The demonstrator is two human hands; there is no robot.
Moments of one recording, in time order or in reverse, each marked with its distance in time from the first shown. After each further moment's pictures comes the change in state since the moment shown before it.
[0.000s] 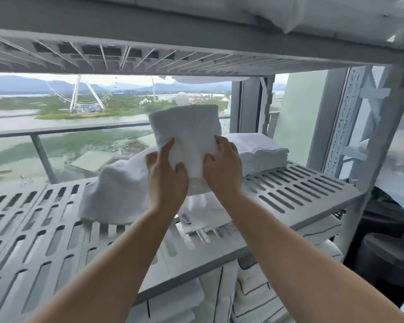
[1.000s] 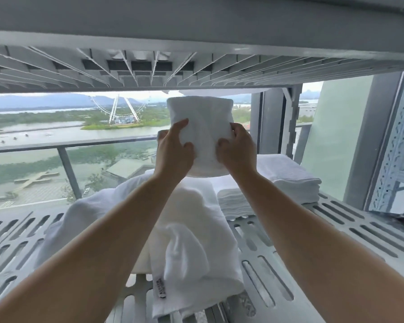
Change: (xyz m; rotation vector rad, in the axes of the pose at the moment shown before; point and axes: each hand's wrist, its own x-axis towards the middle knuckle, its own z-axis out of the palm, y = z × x) left_hand 0.149 0.020 0.107 0.112 -0.028 0.083; right_hand 0.186 0.063 0.038 0.142 -0.042 0.002
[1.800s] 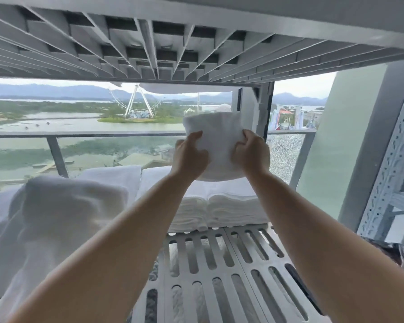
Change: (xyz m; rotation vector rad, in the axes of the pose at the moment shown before) left_hand 0.012 0.073 0.231 -0.026 -0.114 -0.187; right_hand 0.147 0.171 -0.110 -0.215 -0.049 -0.023
